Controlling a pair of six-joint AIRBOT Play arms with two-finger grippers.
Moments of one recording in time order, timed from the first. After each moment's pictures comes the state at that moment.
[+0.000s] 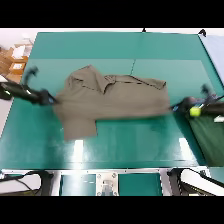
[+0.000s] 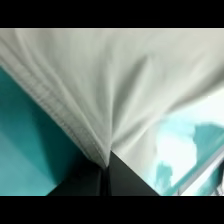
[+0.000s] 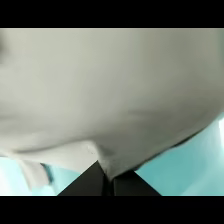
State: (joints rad) left arm 0.31 -1.40 1.19 0.82 -1.43 -1.01; right arm -0.57 -1.19 0.84 -0.66 1.29 1.15
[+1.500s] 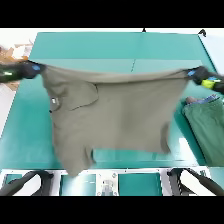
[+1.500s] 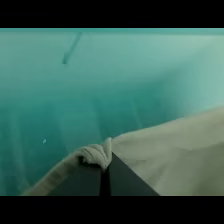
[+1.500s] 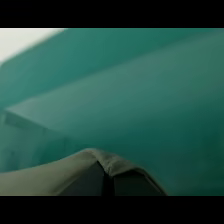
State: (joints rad) left arm 0.26 -1.10 1.06 0.58 -0.97 -0.84; right arm -0.39 -1.07 0.91 -0.48 0.83 1.01
